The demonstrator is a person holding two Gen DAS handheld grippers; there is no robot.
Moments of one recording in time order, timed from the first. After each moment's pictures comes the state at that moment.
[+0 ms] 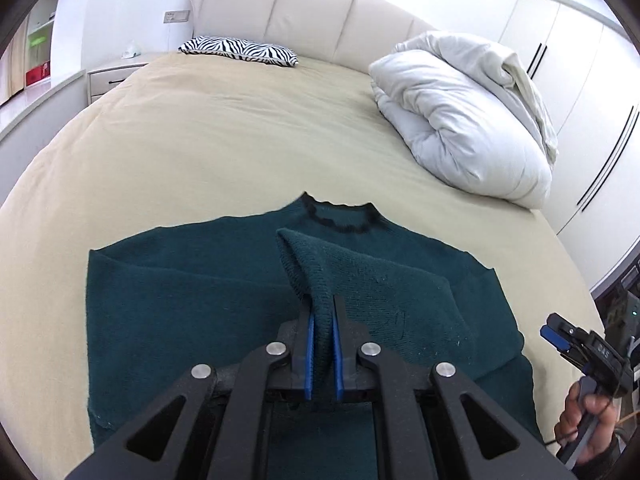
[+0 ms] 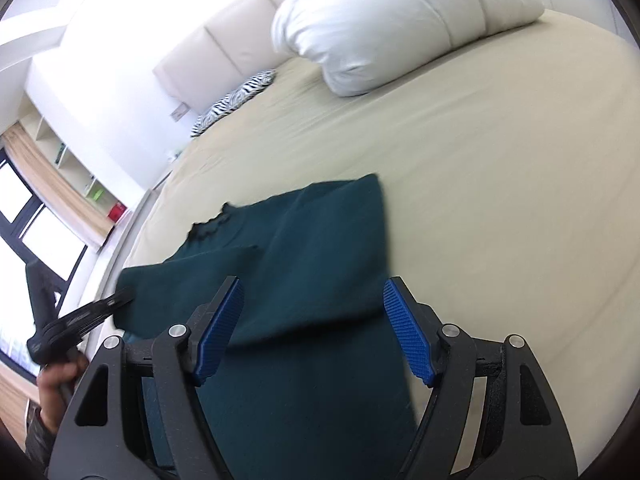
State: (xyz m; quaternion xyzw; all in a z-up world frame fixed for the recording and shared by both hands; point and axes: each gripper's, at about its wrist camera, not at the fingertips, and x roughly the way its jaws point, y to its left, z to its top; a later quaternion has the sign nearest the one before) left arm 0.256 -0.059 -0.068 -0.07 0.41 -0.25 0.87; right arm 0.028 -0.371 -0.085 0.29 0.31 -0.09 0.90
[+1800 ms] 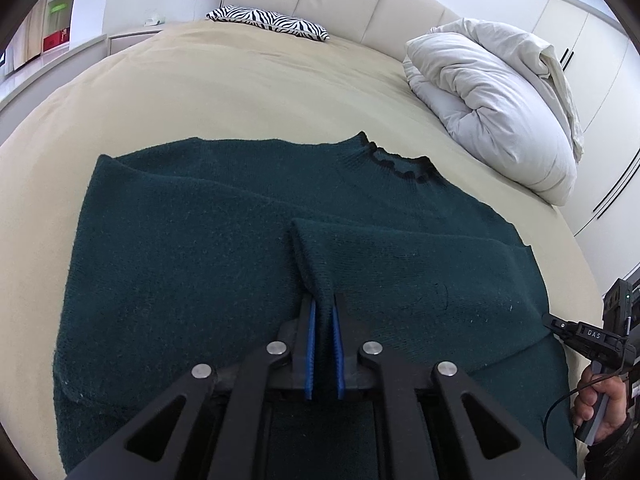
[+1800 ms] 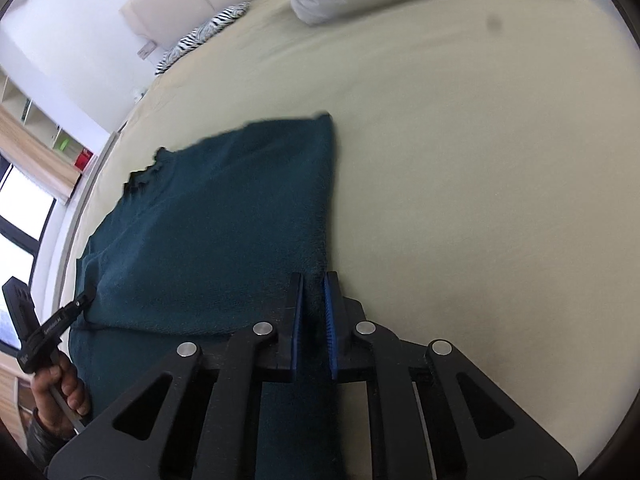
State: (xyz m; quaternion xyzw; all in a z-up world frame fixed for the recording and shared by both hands) left arm 0.257 -0.032 -0.135 -0.08 0.45 -0.22 0.86; right arm 0.069 -0.422 -0.144 0.27 0.44 -0.09 0.85
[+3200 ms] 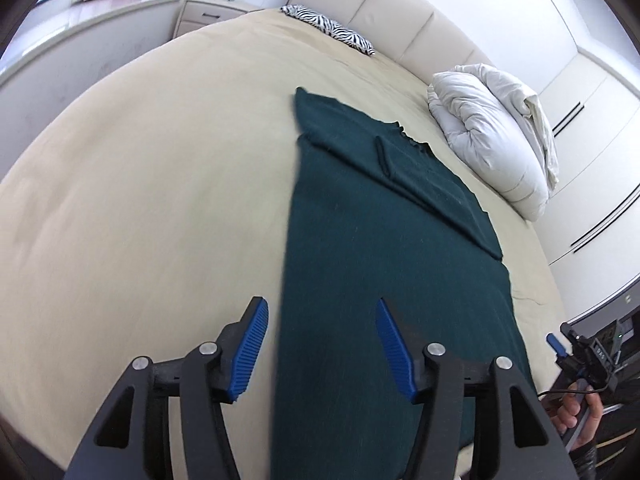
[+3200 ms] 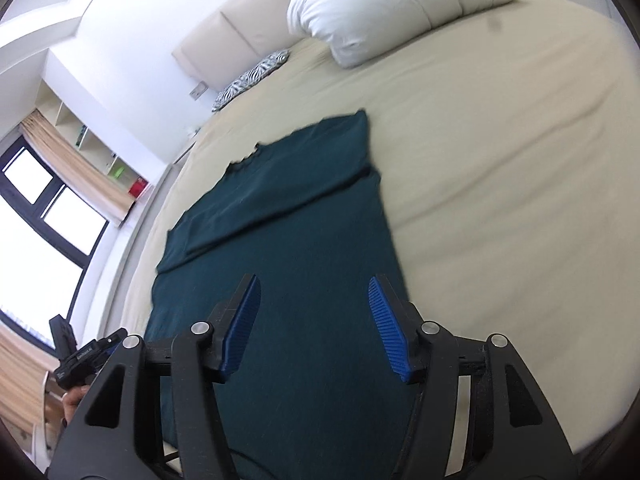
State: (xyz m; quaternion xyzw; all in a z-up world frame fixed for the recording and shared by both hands) left arm 0.034 0.150 -0.104 -0.19 0.47 -0.19 0.84; right arm -0.141 -0.327 -0.076 0.31 0.34 -0.03 0.89
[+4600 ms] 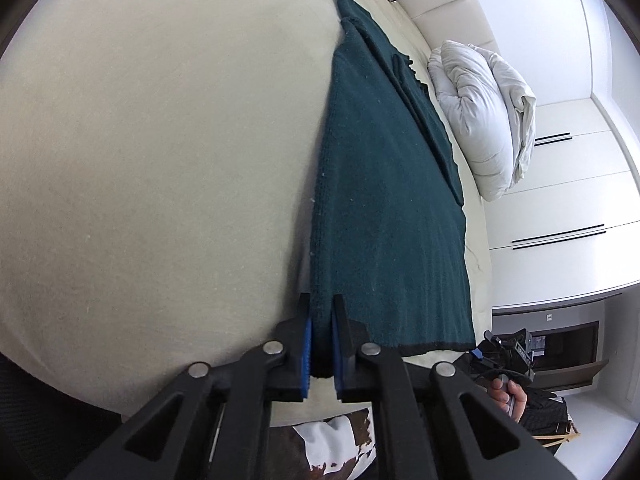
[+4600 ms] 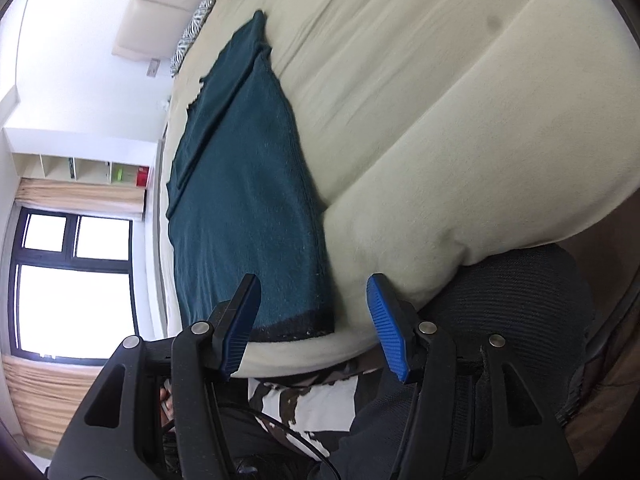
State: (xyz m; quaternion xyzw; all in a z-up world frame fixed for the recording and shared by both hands) left arm -0.024 0.174 -0.163 -0.31 0.57 -0.26 0.71; right arm -0.258 -0.365 -0.150 0.48 0.46 0.00 0.74
